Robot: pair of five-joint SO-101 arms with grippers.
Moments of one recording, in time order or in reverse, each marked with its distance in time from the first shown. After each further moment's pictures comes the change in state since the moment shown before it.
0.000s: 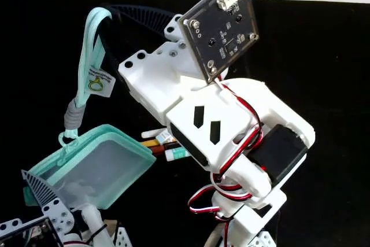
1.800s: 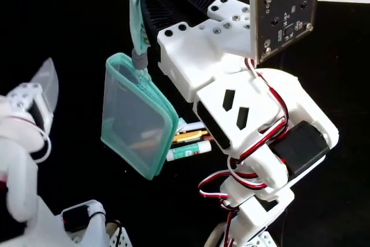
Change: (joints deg) left arm 9.8 53.7 -37.7 -15.4 5.6; right arm 8.8 -0.1 -2.3 -2.3 -5.2
